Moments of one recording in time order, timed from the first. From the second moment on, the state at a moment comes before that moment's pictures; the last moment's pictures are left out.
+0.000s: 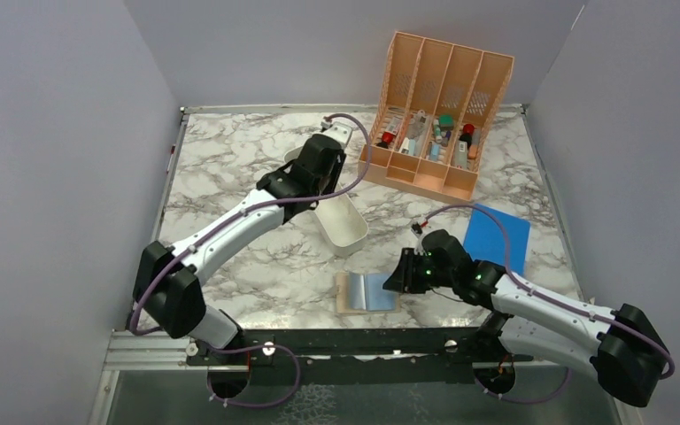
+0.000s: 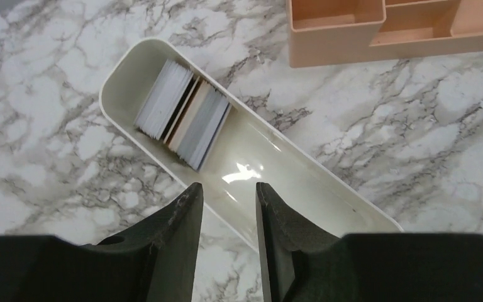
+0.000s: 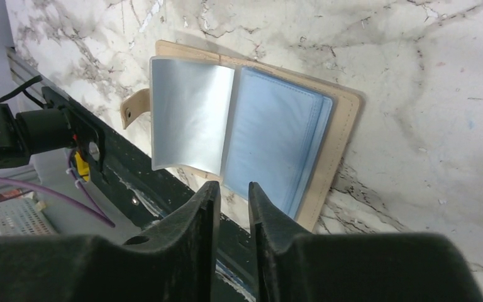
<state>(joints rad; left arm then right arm) -0.70 1.44 1.24 -0.42 -0.34 -0.13 0.81 0.94 0.40 -0.19 -0.20 0.81</state>
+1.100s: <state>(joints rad) -0.61 1.91 1.40 -0.18 -0.29 0.41 0.81 1.10 0.42 -0.10 -0.29 0.79</state>
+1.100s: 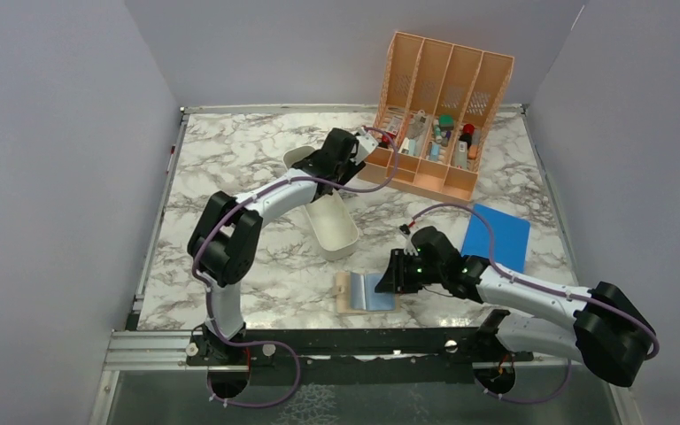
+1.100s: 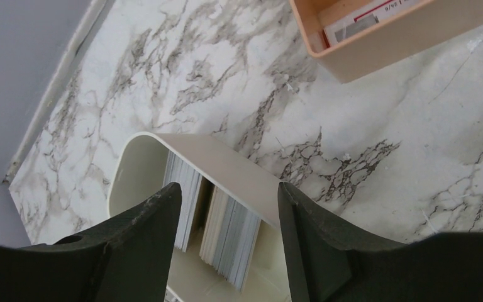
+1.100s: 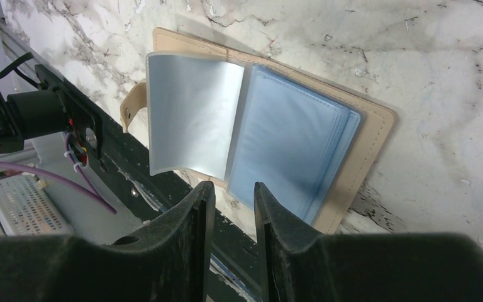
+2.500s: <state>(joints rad) -0.49 1.83 1.25 -0.21 -0.14 0.54 0.81 1.05 0.42 -0.10 -0.29 0.78</state>
